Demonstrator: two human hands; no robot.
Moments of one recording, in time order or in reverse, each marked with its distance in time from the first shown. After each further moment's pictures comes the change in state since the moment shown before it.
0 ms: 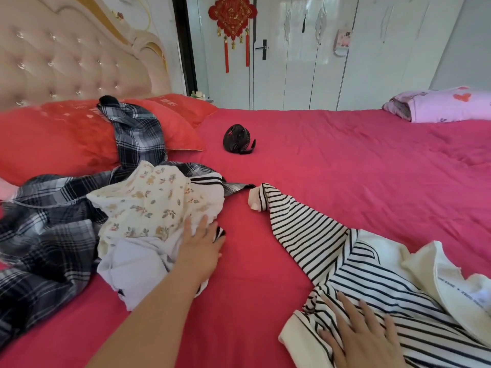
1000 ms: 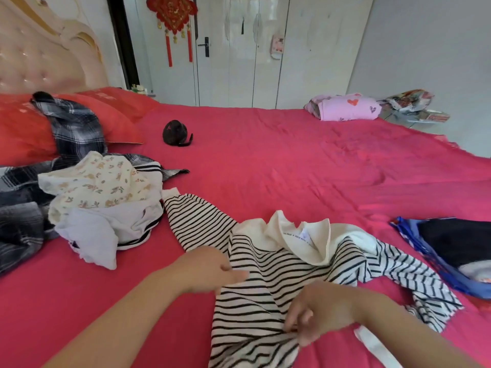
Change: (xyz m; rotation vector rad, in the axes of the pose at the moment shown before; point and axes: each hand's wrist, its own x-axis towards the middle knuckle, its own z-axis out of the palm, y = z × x) left_hand -0.193 0.130 -0.176 -0.790 -0.331 0.399; right_hand -0.103 0.060 -0.207 0.085 -1.003 -0.234
